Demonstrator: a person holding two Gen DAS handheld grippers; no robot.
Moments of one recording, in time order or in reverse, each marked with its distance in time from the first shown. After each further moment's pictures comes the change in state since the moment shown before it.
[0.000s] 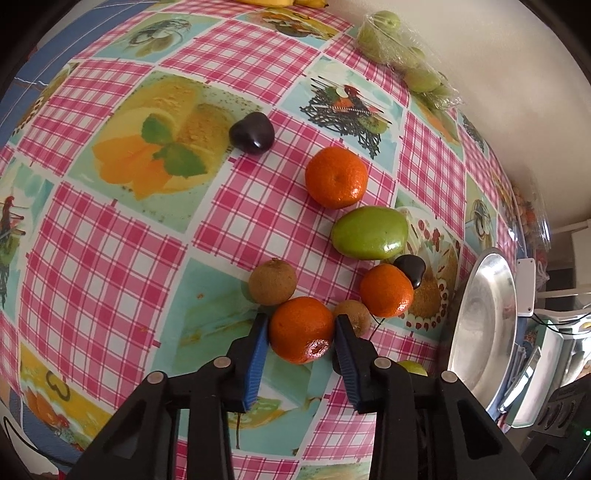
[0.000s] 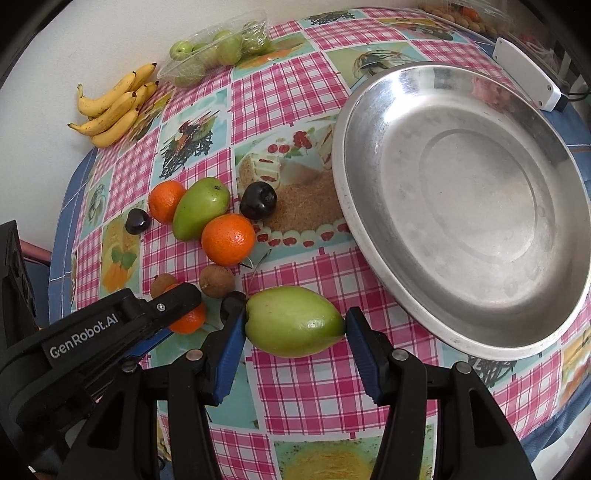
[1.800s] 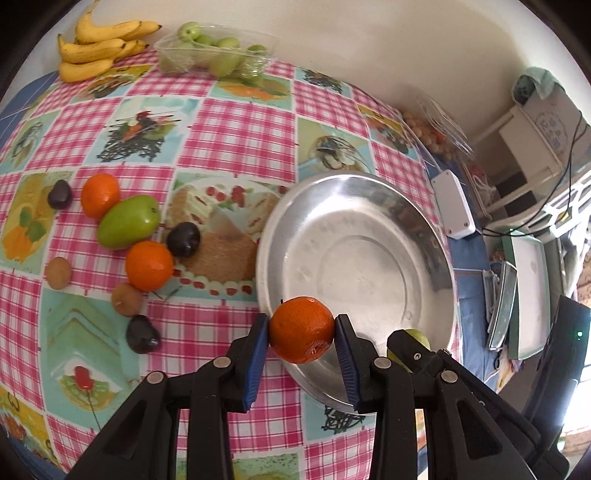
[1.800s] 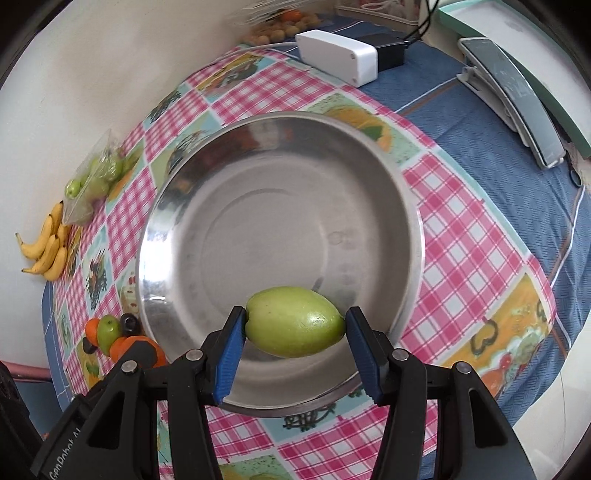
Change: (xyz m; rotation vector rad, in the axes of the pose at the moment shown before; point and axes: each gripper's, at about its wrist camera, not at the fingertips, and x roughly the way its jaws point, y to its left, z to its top) left arm 0.001 -0.150 -0.067 0.386 -0.055 -0.107; right arm -0.050 -0.147 0.020 0.400 -0.145 -0.106
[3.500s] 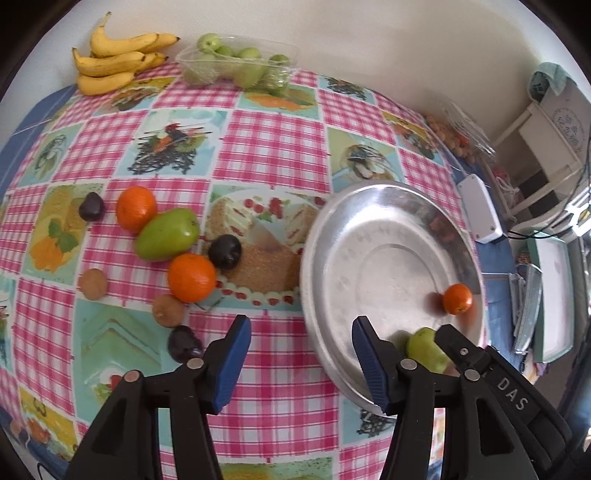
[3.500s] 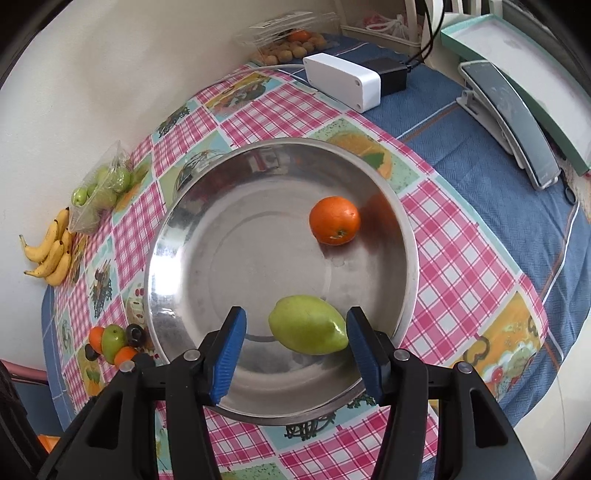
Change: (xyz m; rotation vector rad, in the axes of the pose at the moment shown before) left arm -0.009 0.016 0.005 -0.004 -0.028 0.141; right arm -0.010 0.005 0.002 -0.040 -0.070 0.016
